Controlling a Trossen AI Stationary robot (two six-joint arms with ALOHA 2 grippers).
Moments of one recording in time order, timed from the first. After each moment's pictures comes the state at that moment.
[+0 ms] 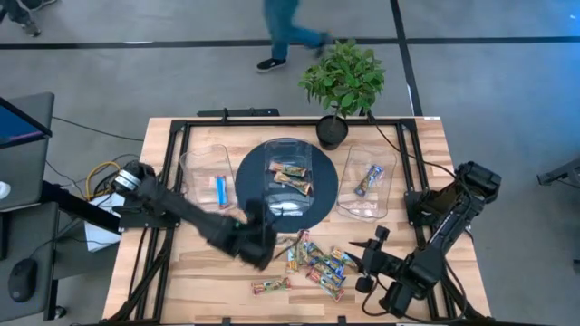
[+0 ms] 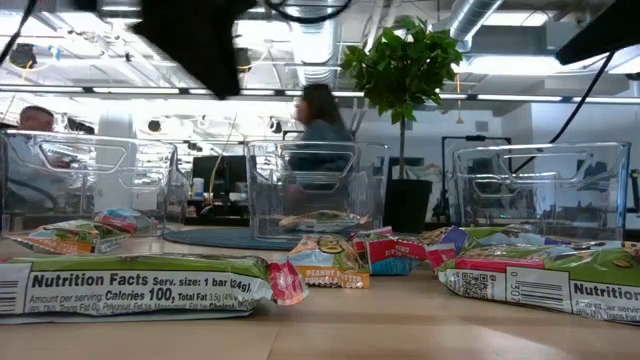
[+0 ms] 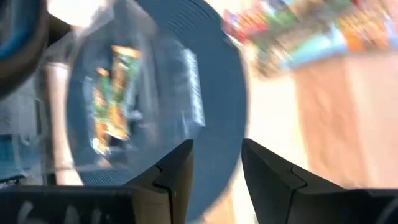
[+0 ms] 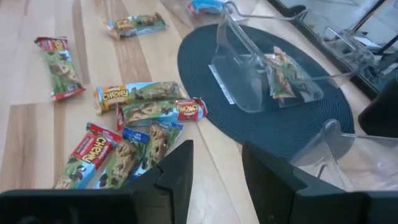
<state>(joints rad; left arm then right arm) -0.50 1.75 1.41 -0.97 -0.56 -0.18 0.96 1.66 1.09 -0.87 1.00 1.09</state>
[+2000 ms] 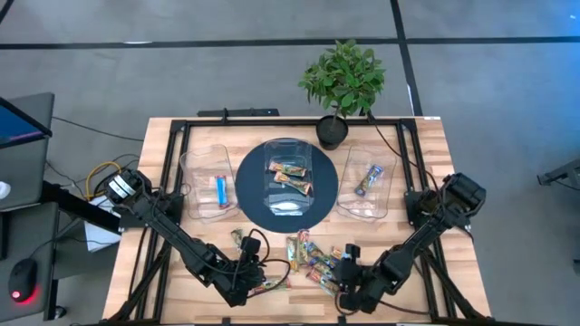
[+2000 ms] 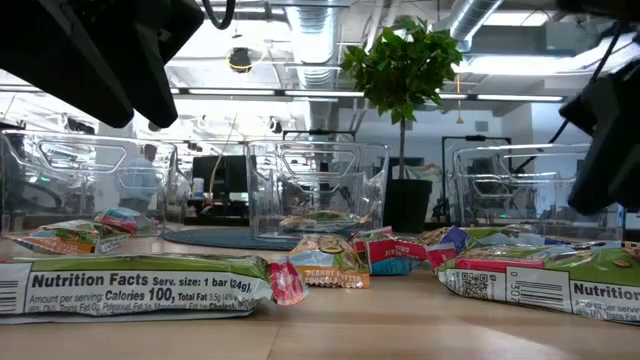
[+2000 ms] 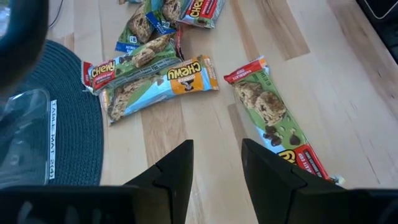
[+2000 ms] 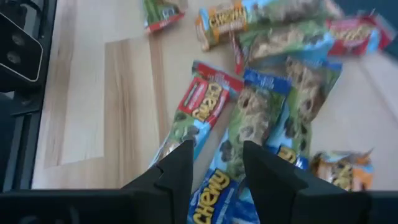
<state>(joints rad) -0.72 1.75 1.11 -0.37 -0.48 -0.27 0.82 1.82 0.99 -0.22 0.53 0.83</state>
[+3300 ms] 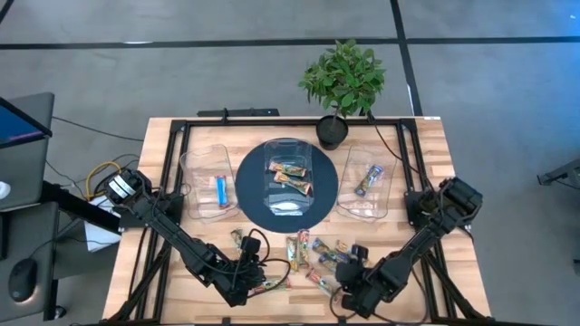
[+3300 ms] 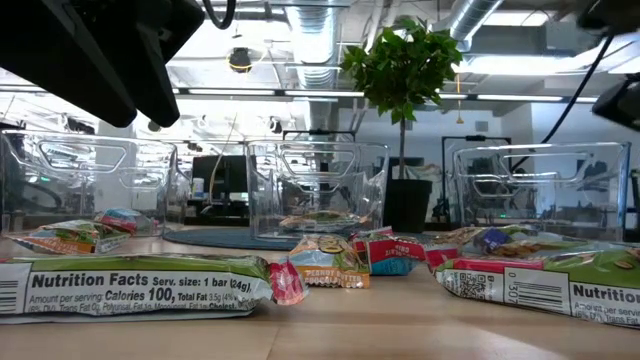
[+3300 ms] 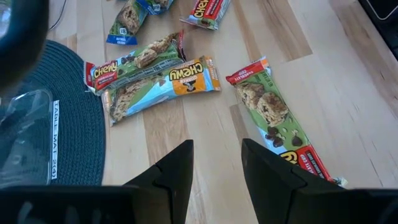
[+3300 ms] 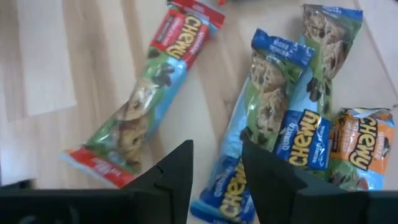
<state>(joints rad) -0.72 1.75 1.11 -0.36 -0.49 -0.27 0.83 1.87 1.13 -0.56 0.43 0.97</state>
